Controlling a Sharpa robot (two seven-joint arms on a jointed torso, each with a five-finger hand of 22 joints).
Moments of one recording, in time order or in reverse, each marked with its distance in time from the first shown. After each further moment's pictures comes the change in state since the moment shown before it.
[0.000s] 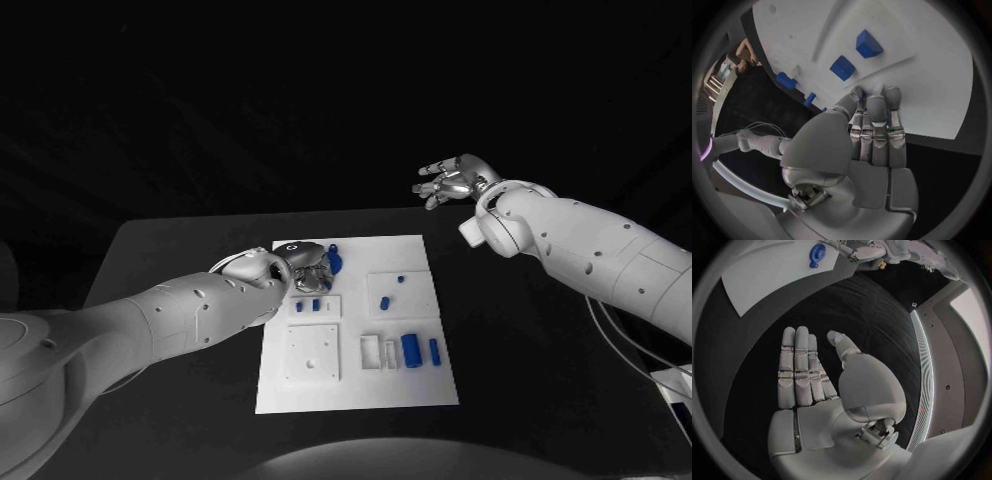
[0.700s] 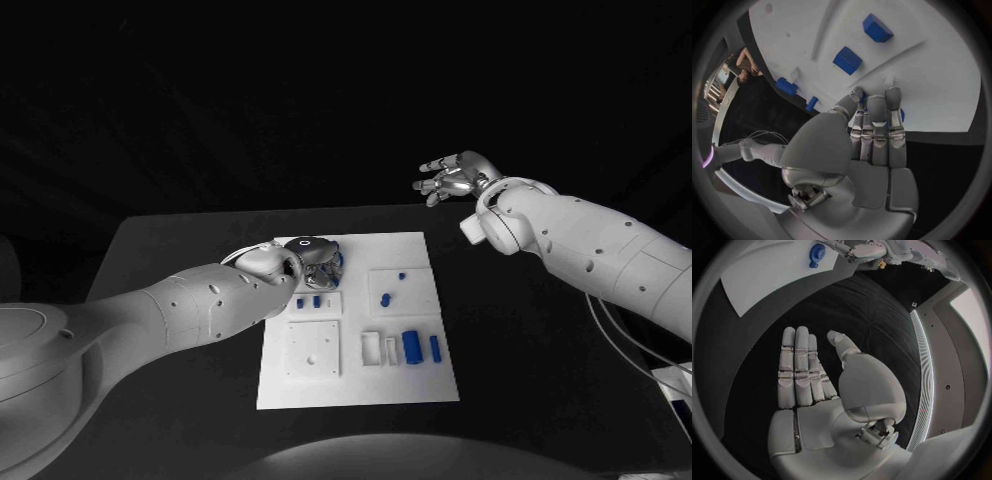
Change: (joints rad) left arm 0.007 0.043 0.002 -0.017 -0.094 0.030 -0.016; left_hand -0.005 -0.021 0.021 0.009 -0.006 -0.037 0.008 0.000 -0.003 -0.025 0.011 0.000 -0.001 -0.011 0.011 0.007 -0.001 0.007 -0.002 0.013 -0.015 0.000; right arm 0.000 0.006 0.000 -0.003 0.000 -0.003 0.001; right_hand 0.000 0.000 0.000 0.000 -0.005 -0.002 0.002 0.000 0.000 0.000 0.000 0.000 0.001 -0.001 0.001 0.000 0.001 0.000 0.000 0.000 0.000 0.004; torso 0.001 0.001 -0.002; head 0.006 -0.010
